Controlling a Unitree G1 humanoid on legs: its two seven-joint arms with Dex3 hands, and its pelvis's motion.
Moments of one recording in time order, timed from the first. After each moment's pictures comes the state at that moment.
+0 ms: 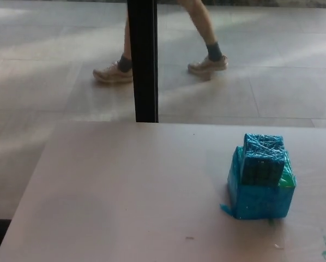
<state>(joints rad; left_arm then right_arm) 0.08 0.68 0.28 0.95 0.02 0.17 -0.37 -0.01 -0.70 -0.08 1.01 -0.12 -0.09 0.20</state>
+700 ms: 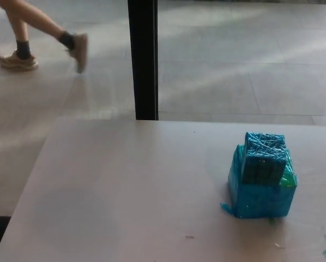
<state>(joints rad) -0.57 0.77 0.28 0.66 -0.07 0.26 -0.45 -0.03 -0.73 -0.09 1.06 -0.11 -0.15 0.28</state>
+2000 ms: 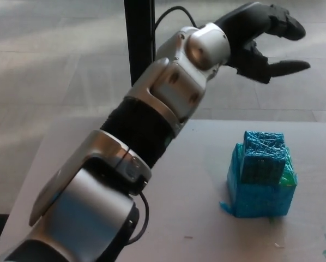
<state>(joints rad) -1.39 0.01 -0.41 0.77 0.22 0.32 -0.34 -0.06 -0.76 -0.09 1.09 -0.11 -0.19 0.33</state>
